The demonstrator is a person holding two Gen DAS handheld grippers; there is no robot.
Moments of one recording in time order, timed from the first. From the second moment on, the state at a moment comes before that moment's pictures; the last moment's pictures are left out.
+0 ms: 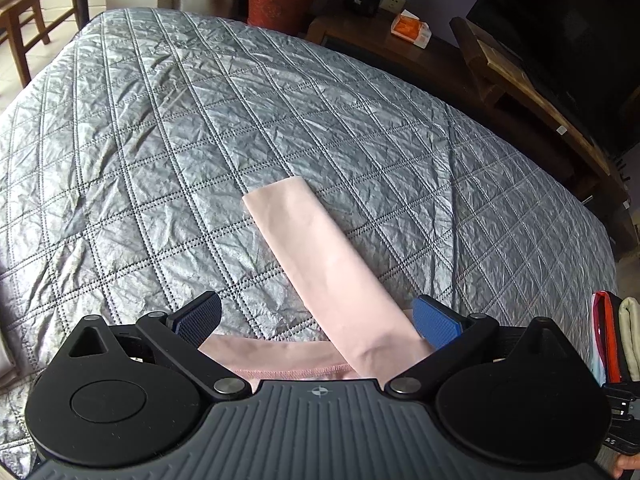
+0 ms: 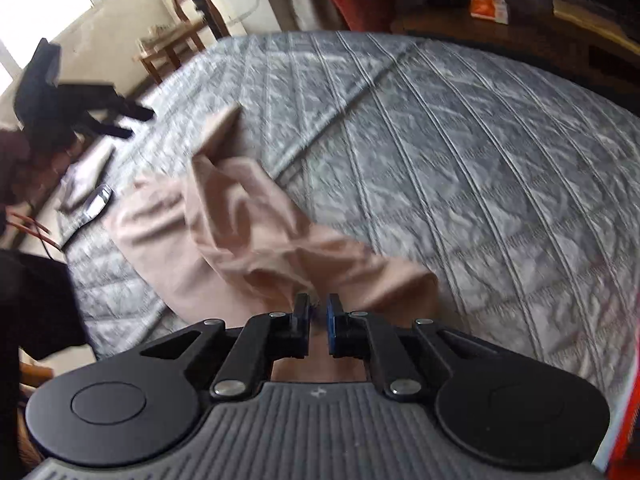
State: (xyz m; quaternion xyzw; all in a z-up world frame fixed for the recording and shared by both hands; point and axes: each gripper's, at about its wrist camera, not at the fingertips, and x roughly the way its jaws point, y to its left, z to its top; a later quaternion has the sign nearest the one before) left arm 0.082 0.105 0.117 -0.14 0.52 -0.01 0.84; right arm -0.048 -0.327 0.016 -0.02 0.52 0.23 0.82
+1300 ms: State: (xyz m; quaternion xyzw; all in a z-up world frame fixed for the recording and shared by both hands) left arm 0.079 0.190 0.139 -0.22 0.49 0.05 0.84; right arm -0.003 -0.065 0.029 -0.18 0.31 0.26 0.89
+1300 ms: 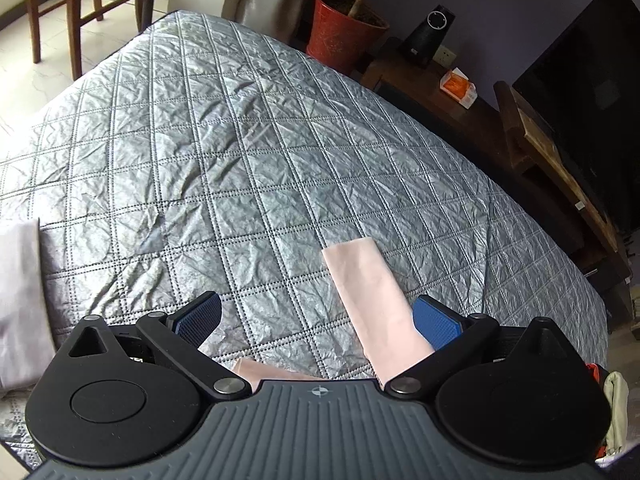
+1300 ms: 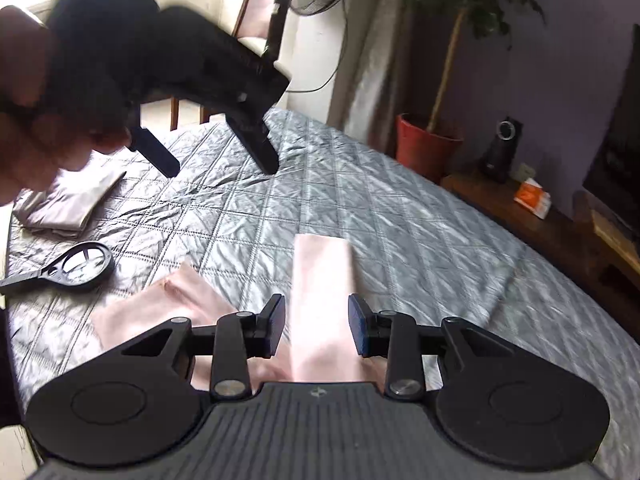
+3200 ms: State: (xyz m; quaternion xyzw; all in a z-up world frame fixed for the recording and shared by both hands) left arm 0.061 0.223 0.139 -0.24 0.48 0.08 0.84; right arm -0.084 -0.066 0.012 0.01 0.37 0.34 0.86
